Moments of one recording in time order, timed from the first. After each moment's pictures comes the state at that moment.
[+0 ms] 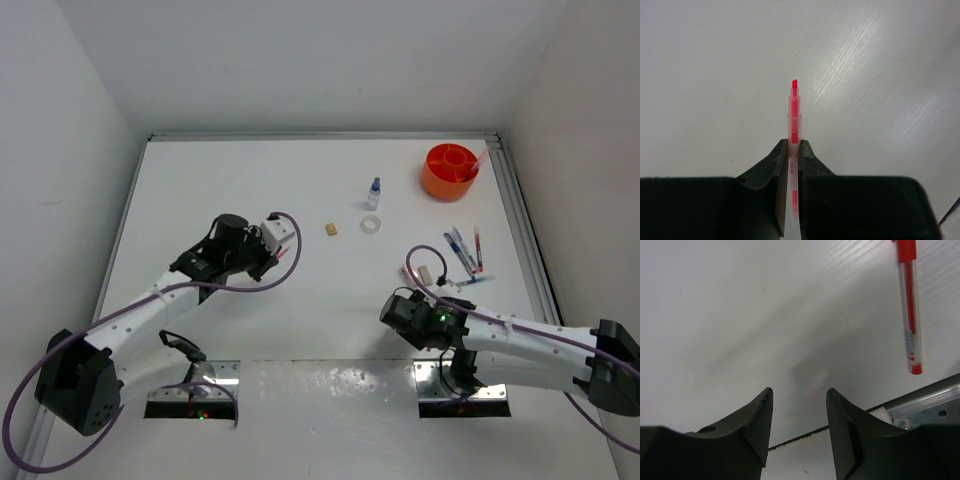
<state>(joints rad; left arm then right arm) -0.49 1.08 0.66 -0.30 0.27 0.35 1.10 0.94 0.46 -0.89 0.48 1.76</state>
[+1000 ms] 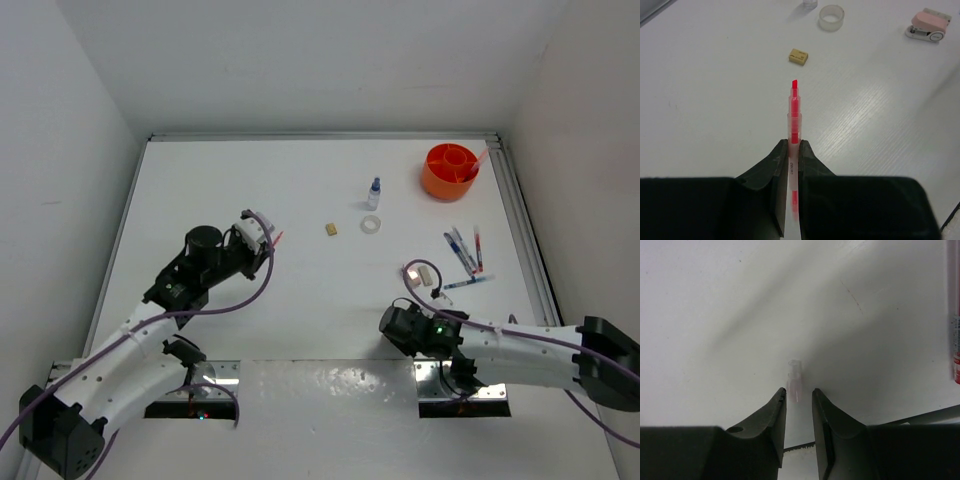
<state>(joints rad) -0.49 0.78 0.58 -0.18 0.24 0.18 1.15 0.97 0.29 -0.62 0.41 1.85</state>
